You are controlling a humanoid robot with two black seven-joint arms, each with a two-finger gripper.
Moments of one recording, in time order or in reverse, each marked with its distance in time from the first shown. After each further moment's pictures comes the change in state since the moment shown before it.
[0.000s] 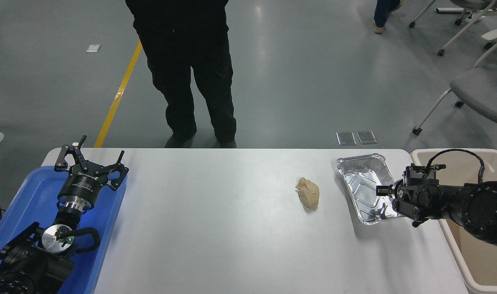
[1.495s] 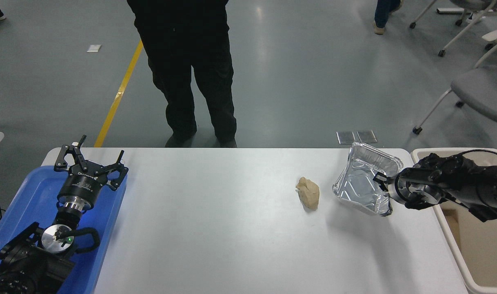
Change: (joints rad) left arm 0.000 0.000 0.000 0.000 0.000 0.000 0.000; right arm 0.285 -0.186 0.097 0.392 0.420 0.054 0.008
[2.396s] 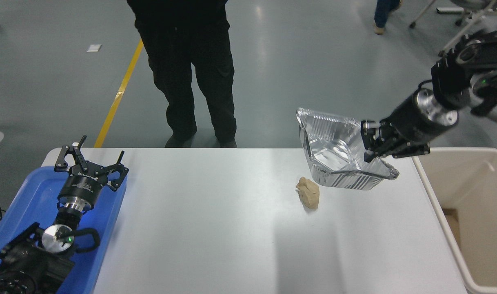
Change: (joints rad) left arm 0.000 0.000 0.002 0.000 0.000 0.000 0.001; right arm 0.948 -0.127 -0.168 0.536 -0.005 0.633 0.008
